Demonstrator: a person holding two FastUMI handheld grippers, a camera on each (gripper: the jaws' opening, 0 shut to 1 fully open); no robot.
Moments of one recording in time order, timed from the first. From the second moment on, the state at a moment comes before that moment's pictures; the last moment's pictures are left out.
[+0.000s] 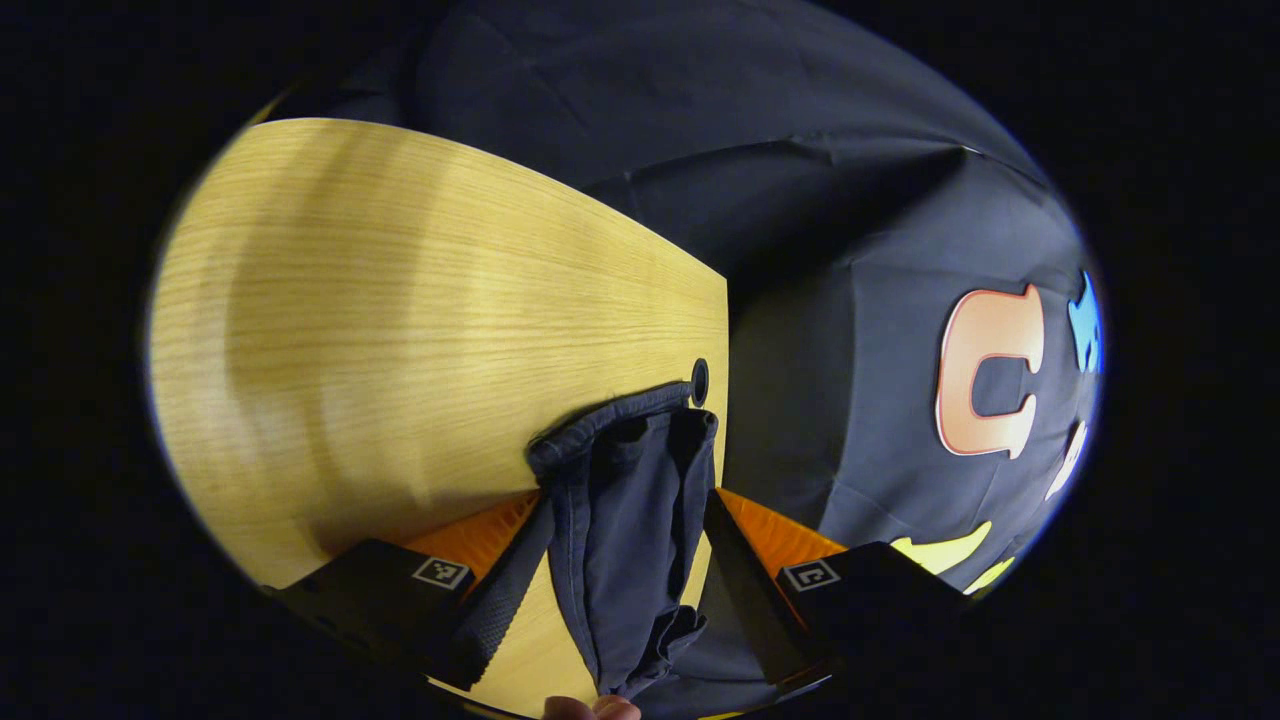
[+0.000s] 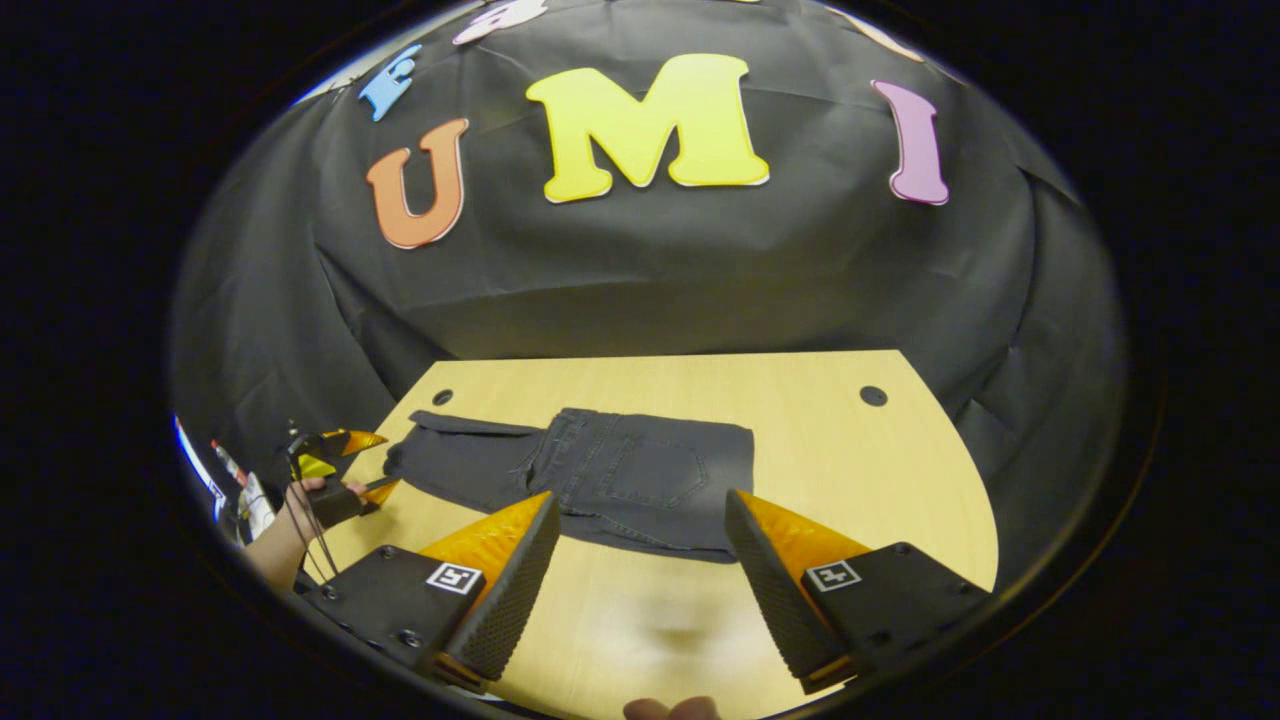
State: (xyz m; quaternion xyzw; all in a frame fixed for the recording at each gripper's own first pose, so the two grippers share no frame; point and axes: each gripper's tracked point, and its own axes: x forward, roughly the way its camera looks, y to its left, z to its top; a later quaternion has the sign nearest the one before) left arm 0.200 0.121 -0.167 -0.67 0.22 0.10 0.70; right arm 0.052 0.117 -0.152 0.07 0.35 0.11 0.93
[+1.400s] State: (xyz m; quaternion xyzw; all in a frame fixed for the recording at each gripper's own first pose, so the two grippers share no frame) left arm 0.186 -0.074 0.050 -0.20 0.13 -0.07 0.97; right arm -0.034 -0.047 -0.129 0.15 0.25 -0.07 0.95
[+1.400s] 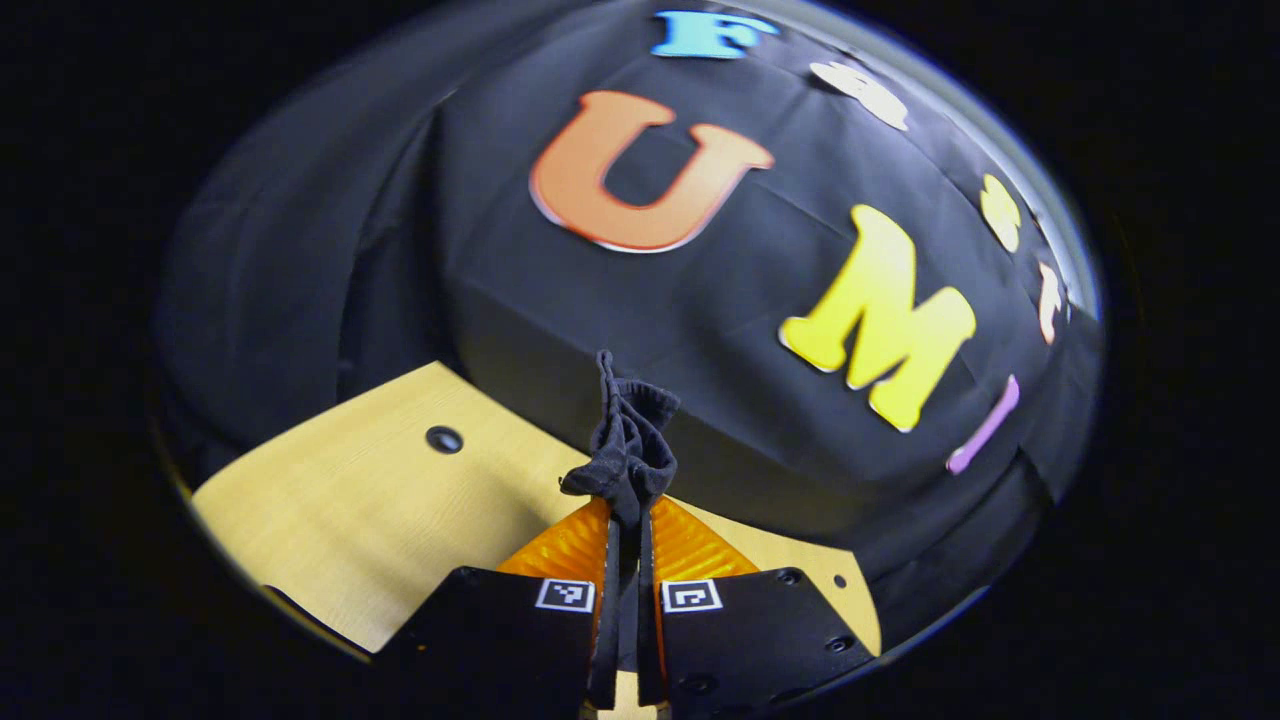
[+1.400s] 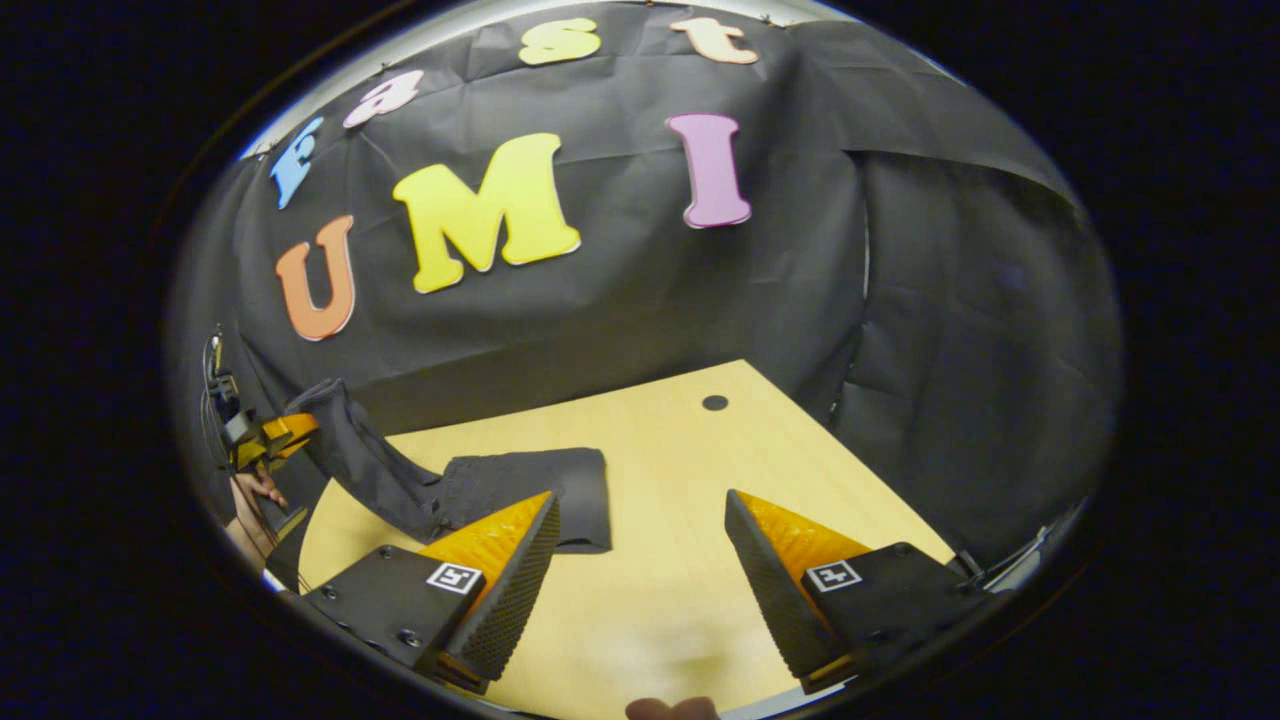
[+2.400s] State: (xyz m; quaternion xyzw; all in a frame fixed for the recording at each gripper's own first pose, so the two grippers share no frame) left arm 0.158 -0.344 -0.126 0.02 0.21 -0.21 0.95; right arm -0.111 -0.189 -0.136 0.07 0.27 -0.19 0.94
